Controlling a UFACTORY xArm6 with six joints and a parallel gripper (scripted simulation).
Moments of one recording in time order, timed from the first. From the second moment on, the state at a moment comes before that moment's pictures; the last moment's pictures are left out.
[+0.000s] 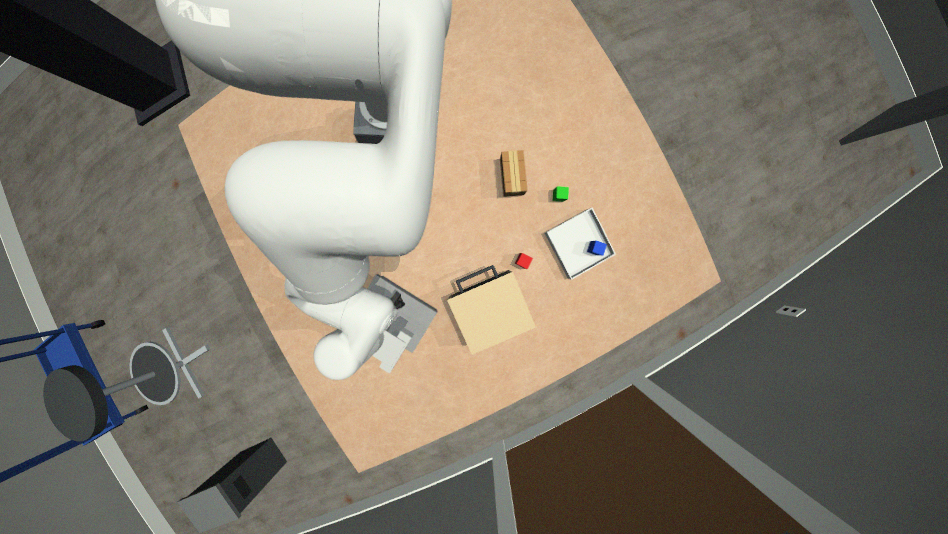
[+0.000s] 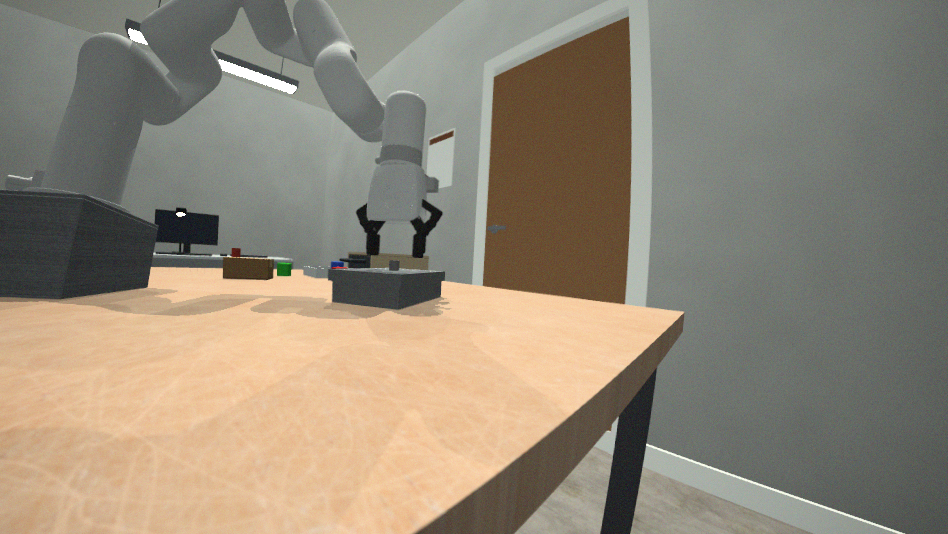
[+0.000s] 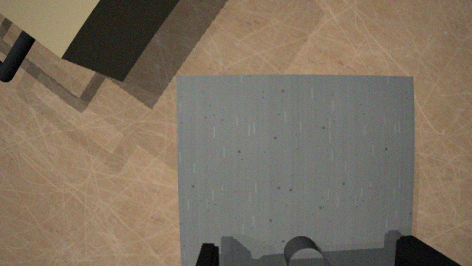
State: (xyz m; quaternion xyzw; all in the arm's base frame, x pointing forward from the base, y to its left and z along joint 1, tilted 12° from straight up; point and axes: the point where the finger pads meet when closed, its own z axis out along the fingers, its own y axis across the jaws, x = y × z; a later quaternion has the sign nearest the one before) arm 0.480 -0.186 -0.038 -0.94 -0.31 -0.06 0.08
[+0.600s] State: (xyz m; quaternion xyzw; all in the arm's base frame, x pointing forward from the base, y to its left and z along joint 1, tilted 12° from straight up) arm 0.476 -0.195 0.009 -0.94 -0.31 -0.06 0.08
